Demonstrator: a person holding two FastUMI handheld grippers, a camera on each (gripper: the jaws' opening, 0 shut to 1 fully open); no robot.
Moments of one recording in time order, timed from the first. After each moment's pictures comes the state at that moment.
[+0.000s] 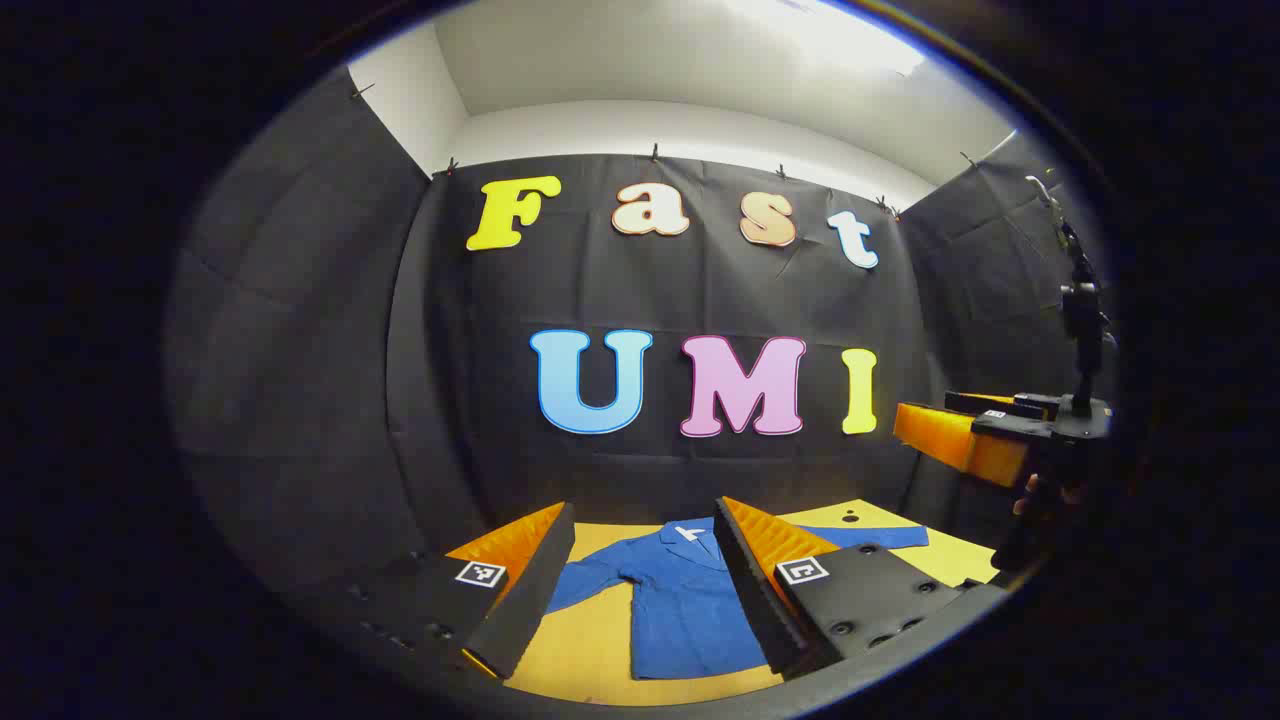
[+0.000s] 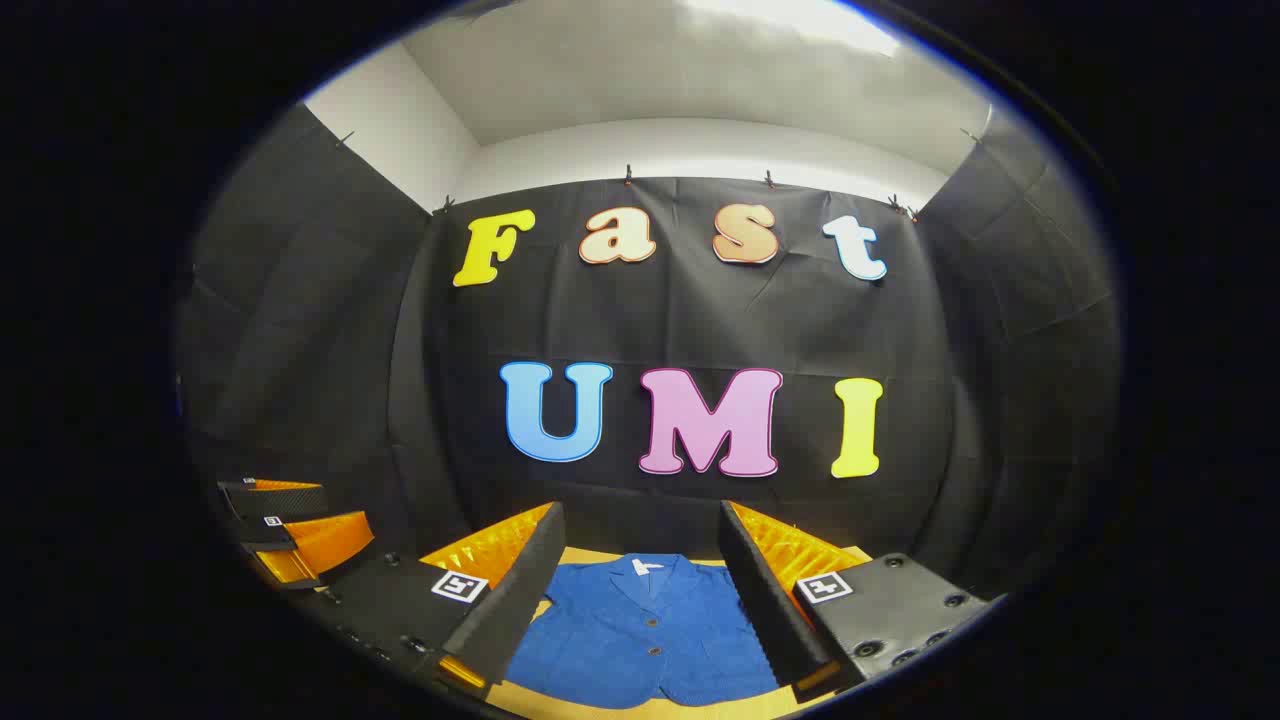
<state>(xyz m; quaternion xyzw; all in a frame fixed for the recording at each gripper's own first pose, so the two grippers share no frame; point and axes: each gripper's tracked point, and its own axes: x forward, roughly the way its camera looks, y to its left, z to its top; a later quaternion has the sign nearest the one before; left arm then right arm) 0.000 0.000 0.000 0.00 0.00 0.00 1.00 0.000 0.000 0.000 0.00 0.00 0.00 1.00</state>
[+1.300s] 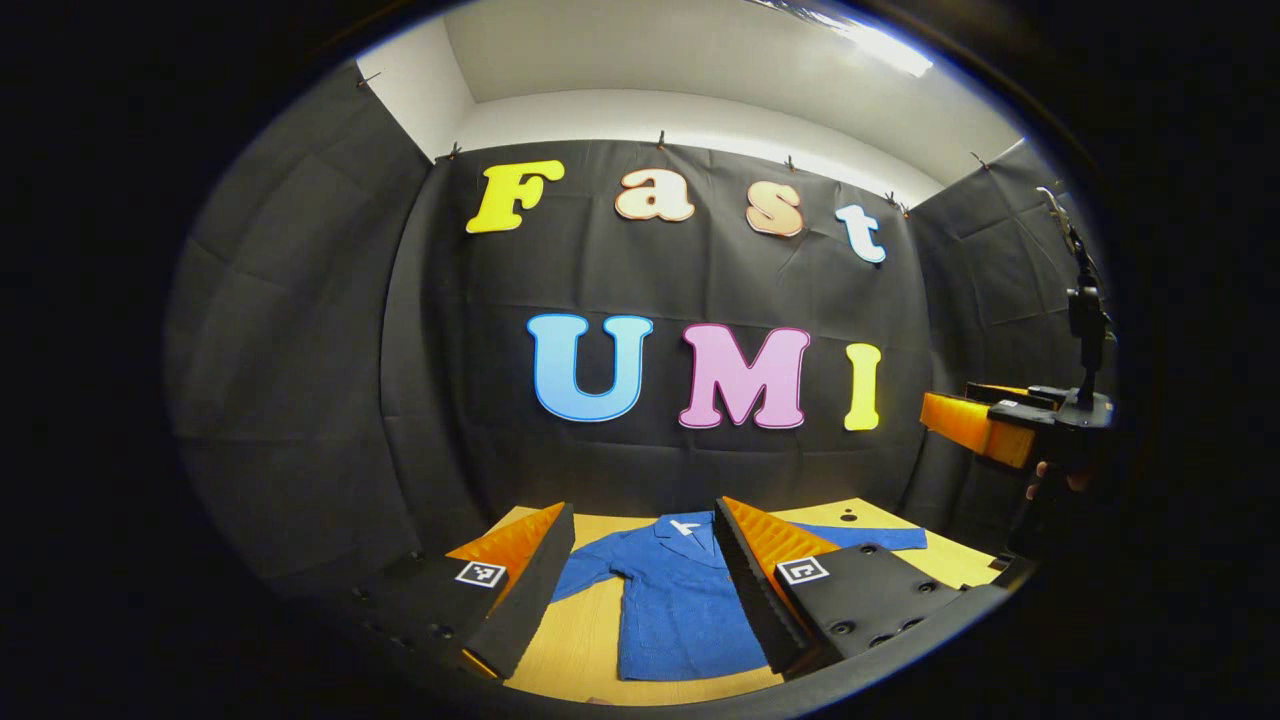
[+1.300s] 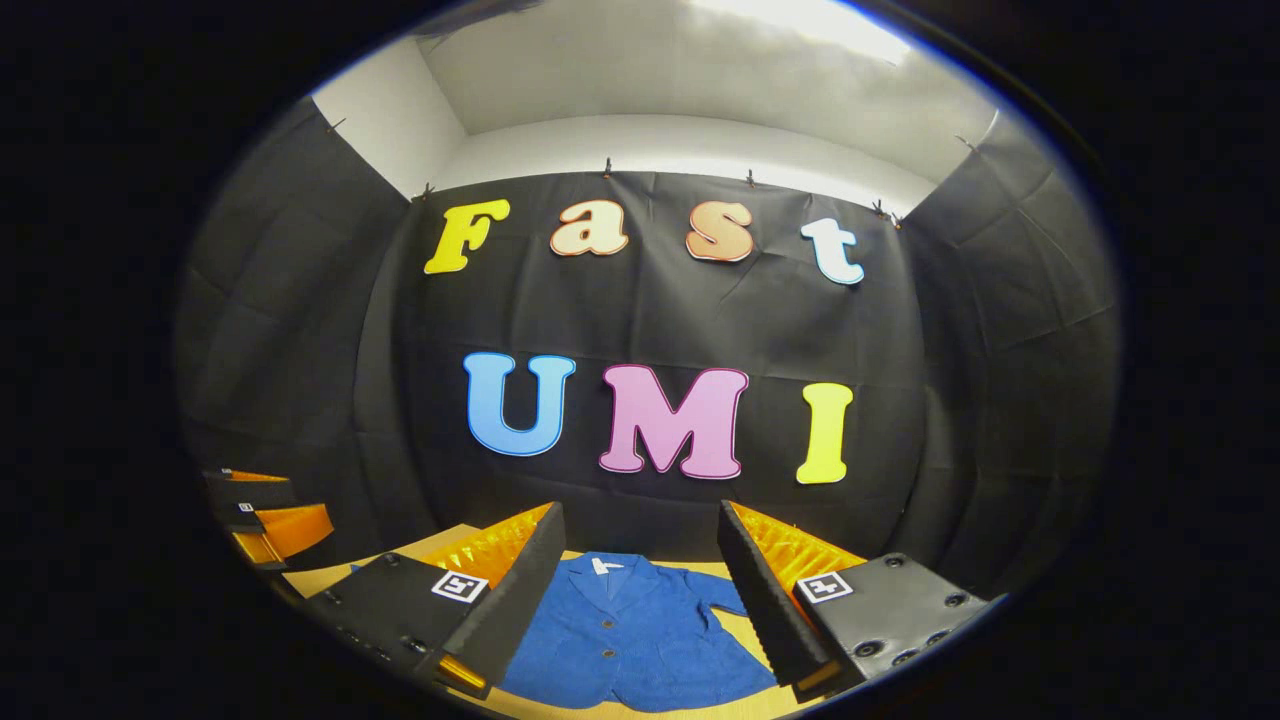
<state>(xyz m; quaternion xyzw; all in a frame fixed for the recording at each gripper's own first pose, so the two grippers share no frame) 0.025 -0.018 -0.011 -0.03 0.02 -0.01 1.00 0.019 -0.050 -0.001 -0.03 0.01 -0.04 1.00</state>
